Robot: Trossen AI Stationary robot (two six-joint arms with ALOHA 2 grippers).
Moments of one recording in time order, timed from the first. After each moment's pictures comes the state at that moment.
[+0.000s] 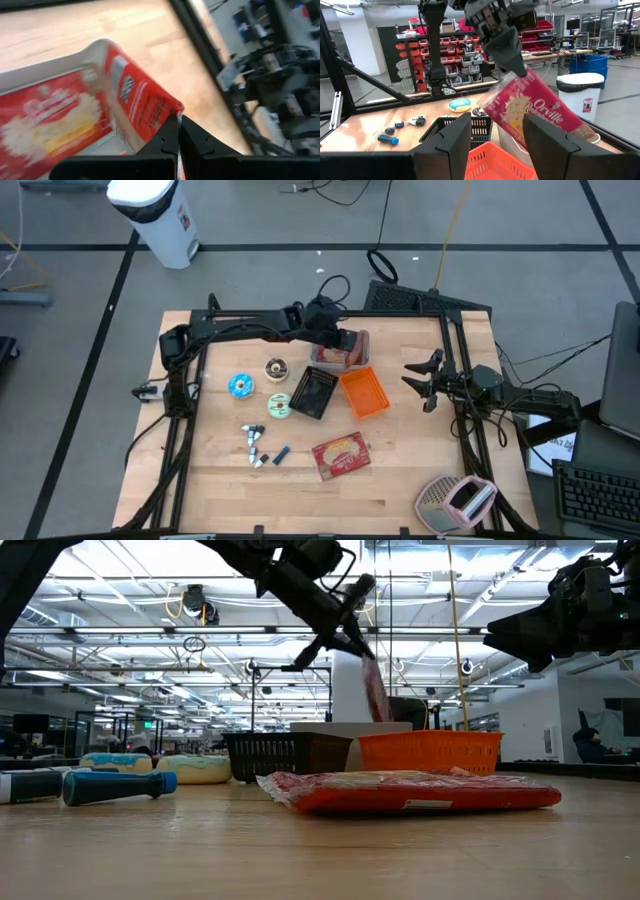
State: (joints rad) left arm 0.33 1.91 1.61 -0.33 0.12 -0.80; right arm -0.12 0.01 0.01 0.07 0.13 0.09
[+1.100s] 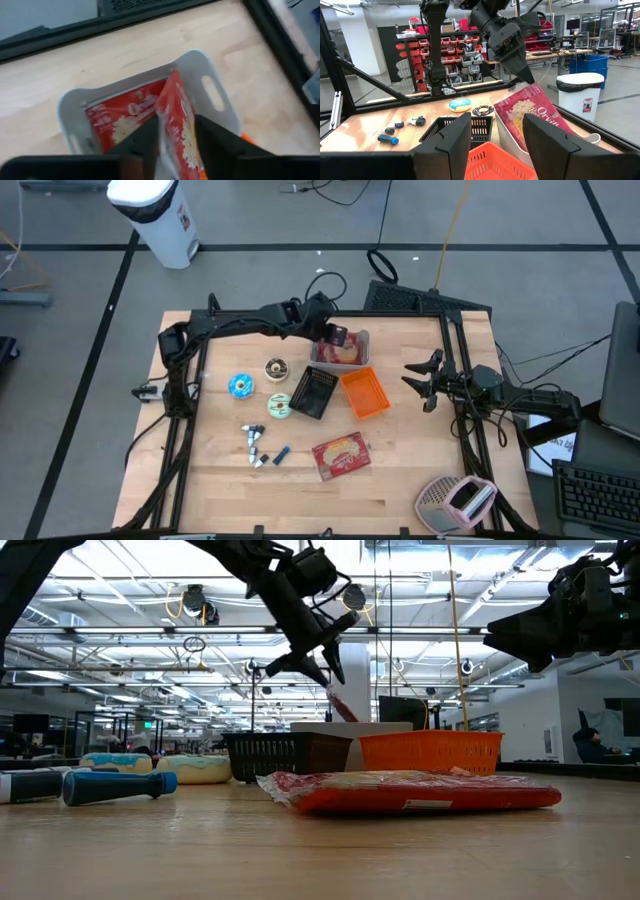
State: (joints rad) left arm 0.38 1.91 1.61 -0.53 -0.09 -0.71; right arm -0.12 0.01 0.01 0.07 0.13 0.09
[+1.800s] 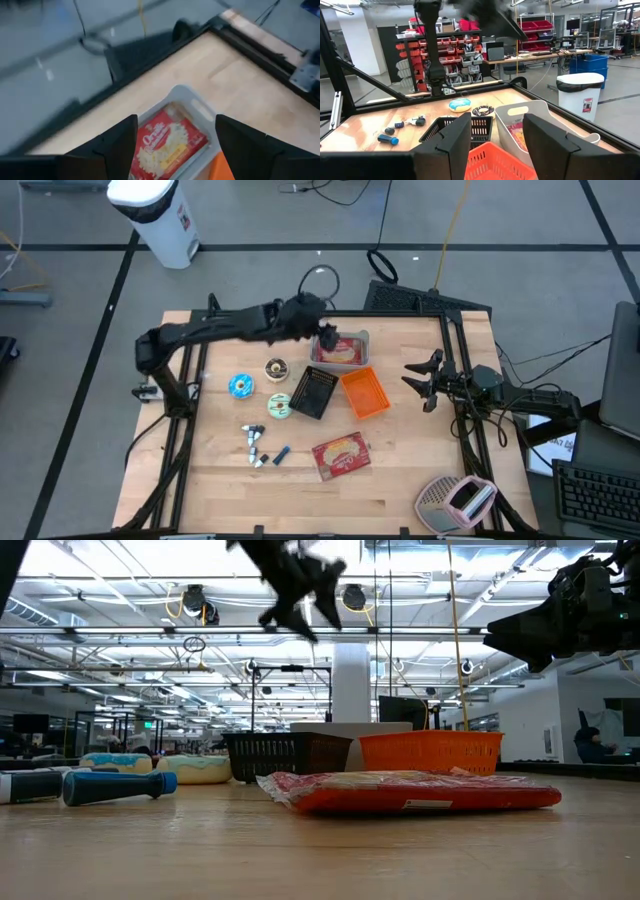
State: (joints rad) left arm 0.26 1.72 1.61 -0.53 -0.32 -0.38; right arm -0.12 0.01 0.01 0.07 0.13 0.09
